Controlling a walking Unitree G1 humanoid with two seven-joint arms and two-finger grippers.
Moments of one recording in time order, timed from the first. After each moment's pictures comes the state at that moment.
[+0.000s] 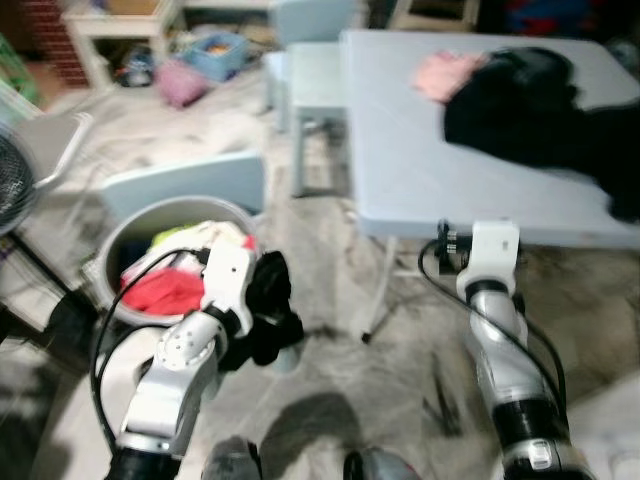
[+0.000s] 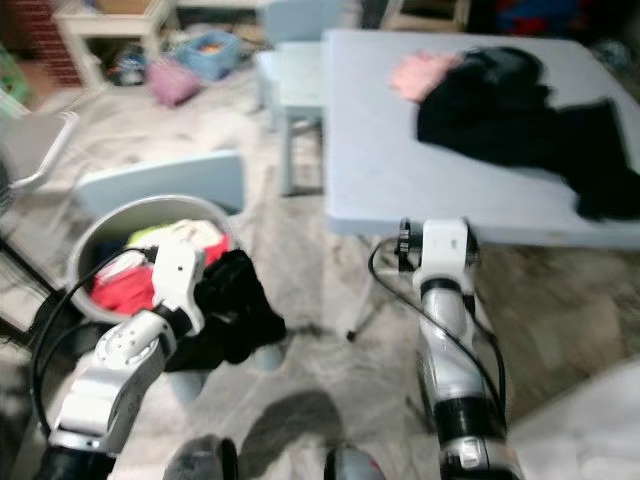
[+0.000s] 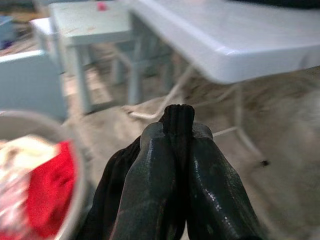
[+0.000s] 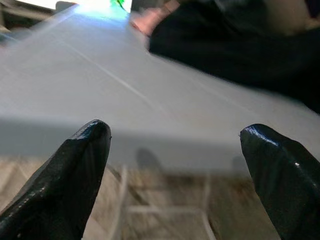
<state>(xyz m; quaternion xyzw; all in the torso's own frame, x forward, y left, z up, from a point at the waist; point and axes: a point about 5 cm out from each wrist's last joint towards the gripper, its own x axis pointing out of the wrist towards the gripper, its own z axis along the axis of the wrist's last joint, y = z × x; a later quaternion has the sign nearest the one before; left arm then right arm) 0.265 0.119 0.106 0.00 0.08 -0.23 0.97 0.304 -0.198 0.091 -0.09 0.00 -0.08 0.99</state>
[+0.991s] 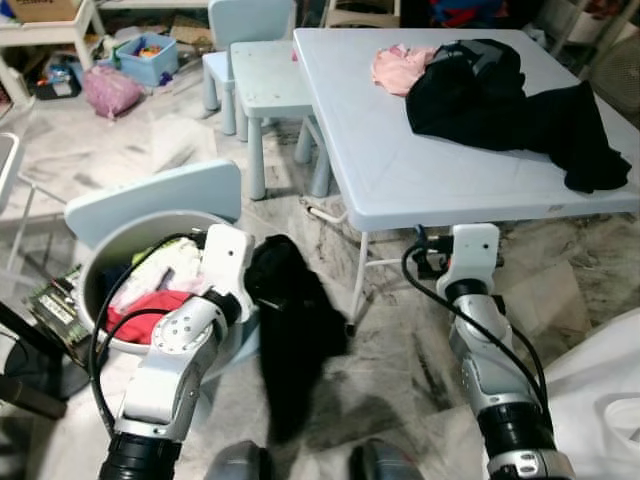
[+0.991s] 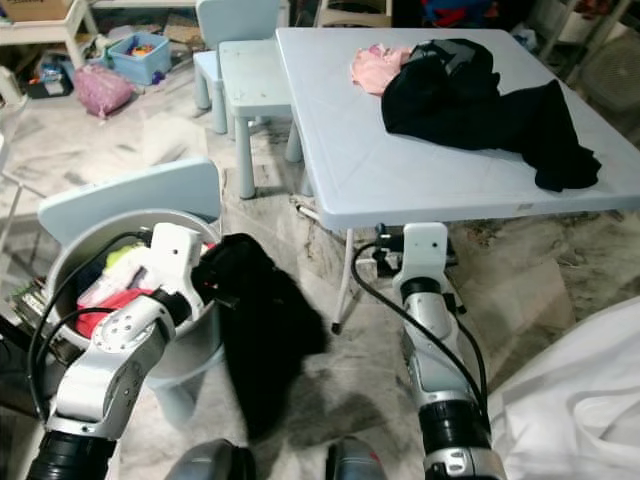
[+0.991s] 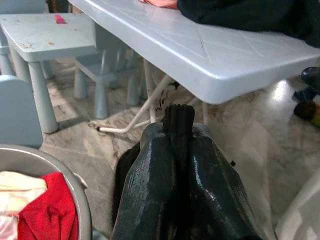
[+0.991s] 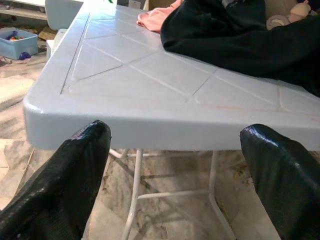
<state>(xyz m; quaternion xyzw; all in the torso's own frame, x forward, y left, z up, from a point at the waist) 0.274 0.114 0.121 -0.03 0.06 -0.25 0.97 0.307 -0.177 0.098 -0.07 0.01 -0.04 1.00</state>
